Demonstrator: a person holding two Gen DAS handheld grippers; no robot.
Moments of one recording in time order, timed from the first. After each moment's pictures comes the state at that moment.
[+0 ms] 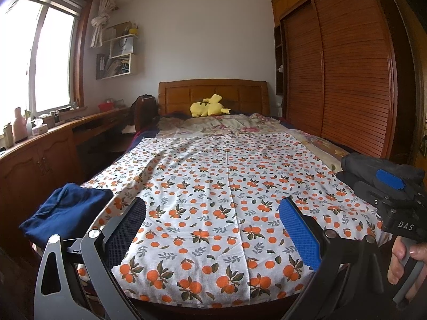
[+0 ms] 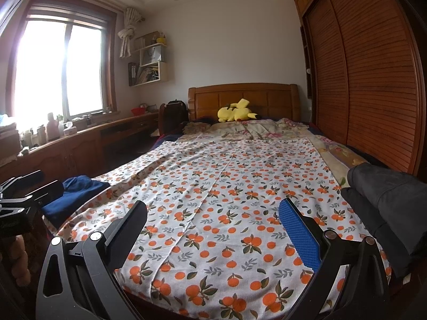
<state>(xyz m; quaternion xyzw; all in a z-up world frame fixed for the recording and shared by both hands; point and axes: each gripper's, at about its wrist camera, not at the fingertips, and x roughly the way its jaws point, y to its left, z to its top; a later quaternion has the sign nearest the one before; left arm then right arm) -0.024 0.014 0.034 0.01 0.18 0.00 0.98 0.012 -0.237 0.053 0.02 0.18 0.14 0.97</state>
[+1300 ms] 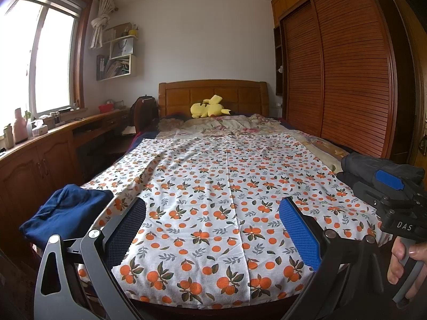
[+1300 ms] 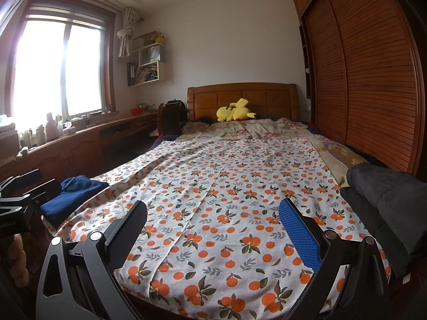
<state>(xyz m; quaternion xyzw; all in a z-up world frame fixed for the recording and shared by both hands) -0.026 0.016 0.034 0.01 0.18 0.00 0.98 0.013 -0.238 0.053 0.02 0.18 0.14 0.97</state>
